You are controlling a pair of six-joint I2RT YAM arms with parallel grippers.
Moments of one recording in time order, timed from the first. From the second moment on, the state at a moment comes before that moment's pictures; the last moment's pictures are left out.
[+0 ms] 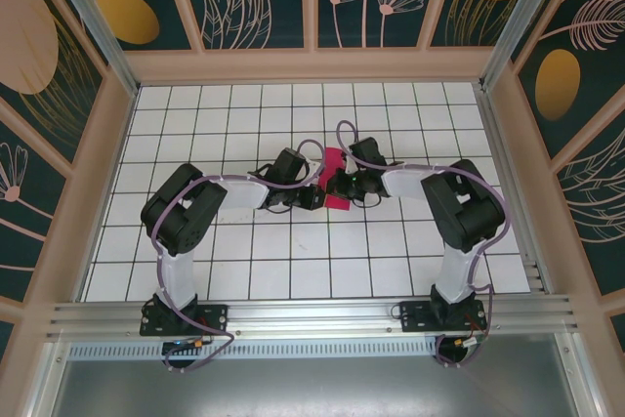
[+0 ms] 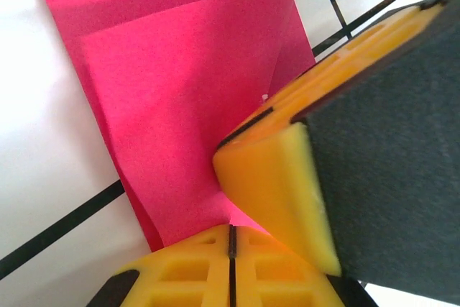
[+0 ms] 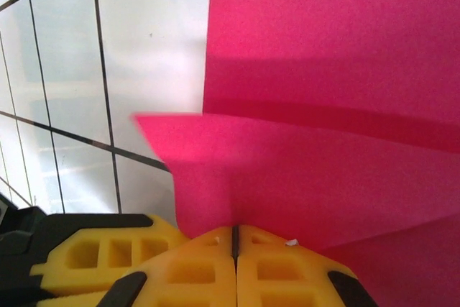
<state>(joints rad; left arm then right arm) -0.67 1.95 1.01 0.06 0.42 -0.38 0.52 1.86 0.95 -0.06 -0.47 0.70</state>
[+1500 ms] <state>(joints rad) -0.67 1.96 0.96 0.18 0.42 -0.38 0.32 1.91 1.01 -0.13 -0.54 0.56</state>
